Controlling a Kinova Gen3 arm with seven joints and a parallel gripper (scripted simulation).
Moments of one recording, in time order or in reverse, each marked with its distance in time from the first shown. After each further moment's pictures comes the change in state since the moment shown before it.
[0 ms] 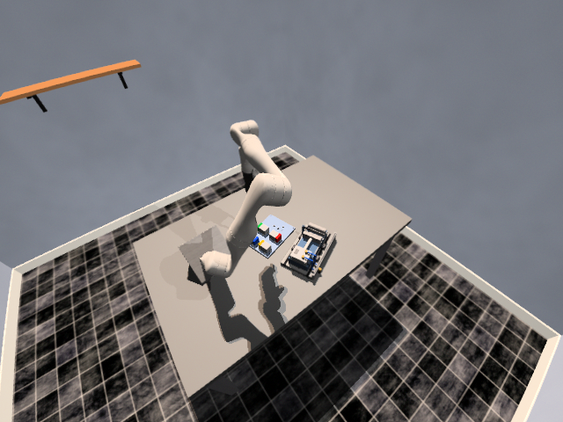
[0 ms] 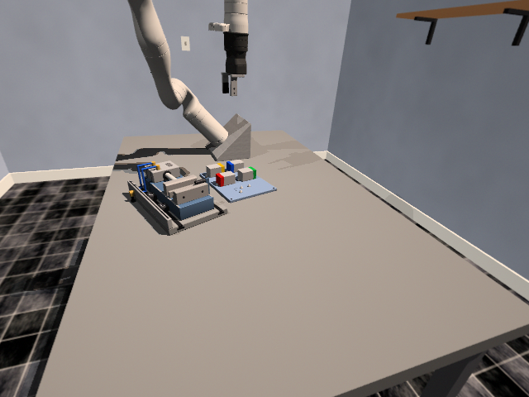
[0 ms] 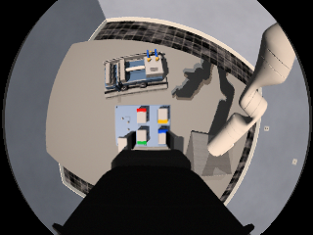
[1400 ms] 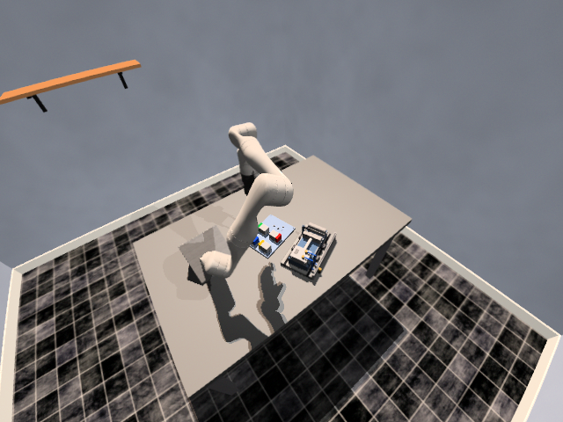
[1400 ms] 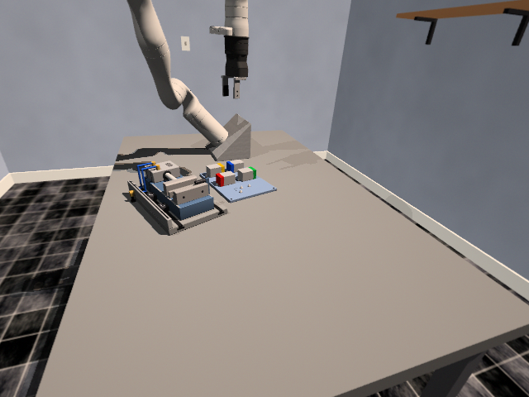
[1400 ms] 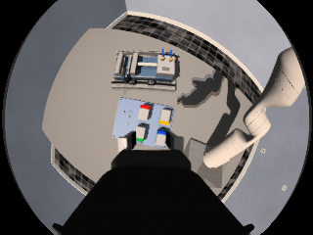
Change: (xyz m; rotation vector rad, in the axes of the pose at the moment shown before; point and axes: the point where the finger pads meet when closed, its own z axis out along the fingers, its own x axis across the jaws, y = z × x) arm 0.000 0.005 0.009 0.001 -0.002 -0.201
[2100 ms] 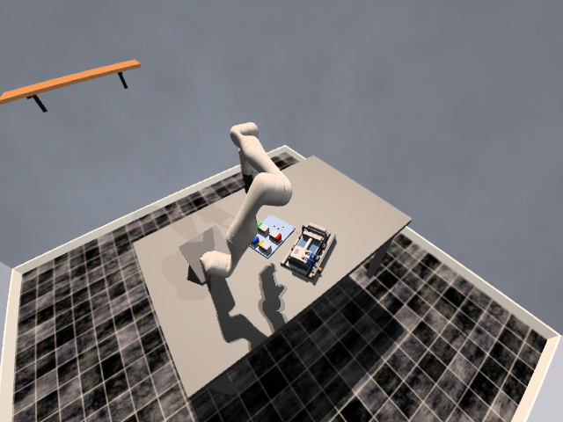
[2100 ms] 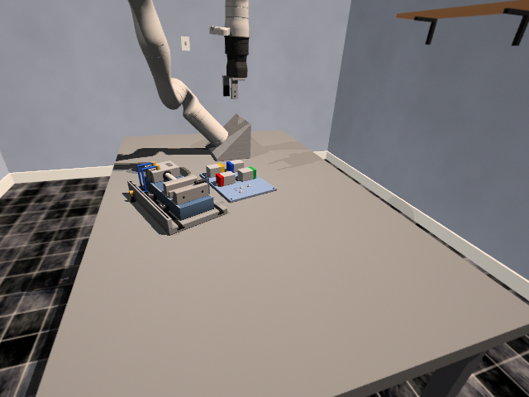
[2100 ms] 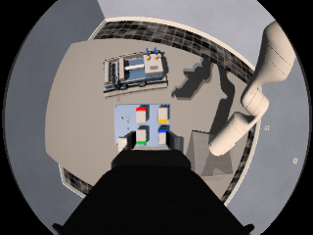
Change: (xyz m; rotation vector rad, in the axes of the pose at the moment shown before) arm 0.001 -0.002 0.000 0.000 0.003 0.206
